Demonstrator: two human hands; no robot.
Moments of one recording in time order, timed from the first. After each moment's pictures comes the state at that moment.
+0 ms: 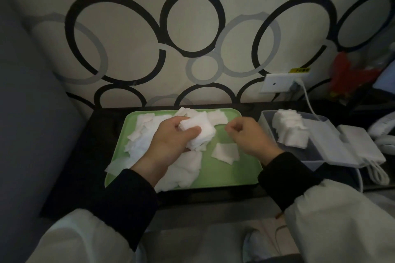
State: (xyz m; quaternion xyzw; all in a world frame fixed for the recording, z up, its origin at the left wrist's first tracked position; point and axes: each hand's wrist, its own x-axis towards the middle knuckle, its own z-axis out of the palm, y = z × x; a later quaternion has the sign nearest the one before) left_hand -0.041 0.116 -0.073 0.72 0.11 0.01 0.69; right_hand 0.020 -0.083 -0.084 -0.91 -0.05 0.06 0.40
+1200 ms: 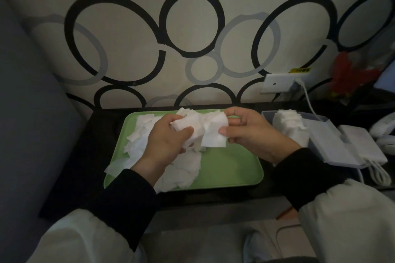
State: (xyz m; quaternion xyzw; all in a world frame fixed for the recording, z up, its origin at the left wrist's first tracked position) left_hand -0.040 0.117 -0.072 0.74 0.15 0.06 0.65; right_hand 0.010 -0.086 -0.059 -0.67 -0.12 0.21 0.70
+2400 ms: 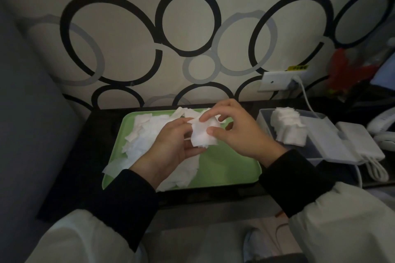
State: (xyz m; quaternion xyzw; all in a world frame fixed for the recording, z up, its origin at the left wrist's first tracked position) left_hand -0.047 0.100 -0.060 0.58 0.12 -0.09 0.80; right_hand -0.007 -0.068 -0.049 -0.85 -0.25 0.01 0.47
